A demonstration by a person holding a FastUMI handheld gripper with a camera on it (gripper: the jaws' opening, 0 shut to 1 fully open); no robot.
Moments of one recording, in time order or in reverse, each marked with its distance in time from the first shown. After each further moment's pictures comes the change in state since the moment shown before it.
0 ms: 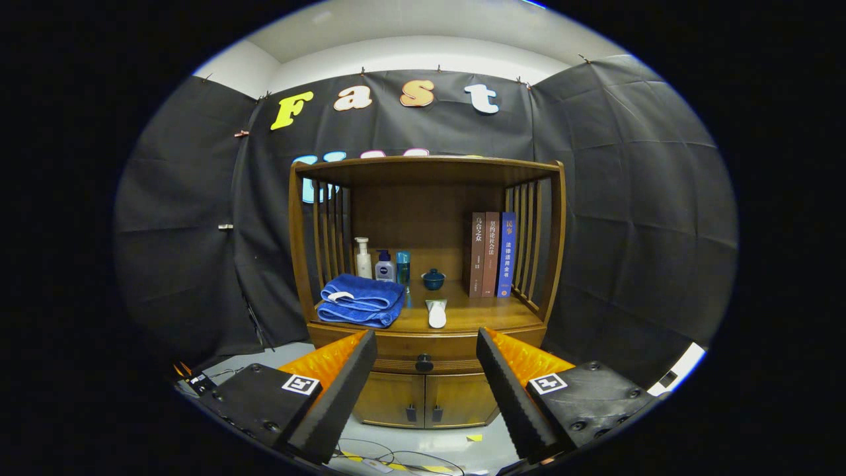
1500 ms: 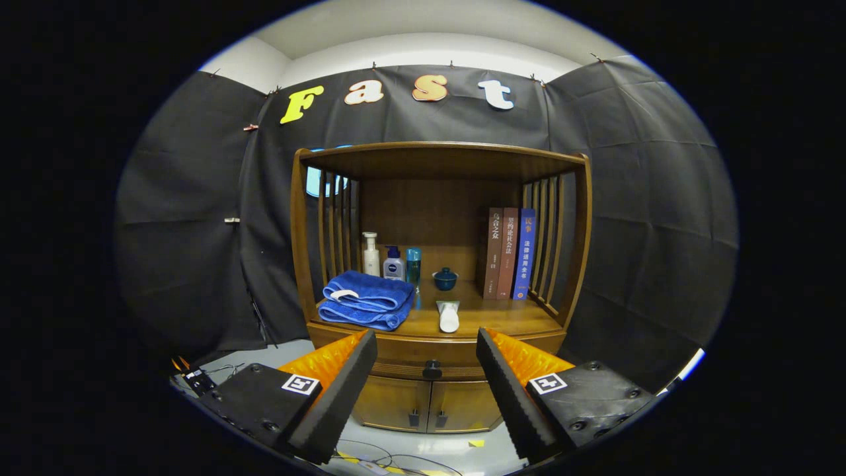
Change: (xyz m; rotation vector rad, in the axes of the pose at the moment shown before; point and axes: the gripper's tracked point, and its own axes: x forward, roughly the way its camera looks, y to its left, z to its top) arm 0.045 0.013 -0.014 -0.017 0.002 0.064
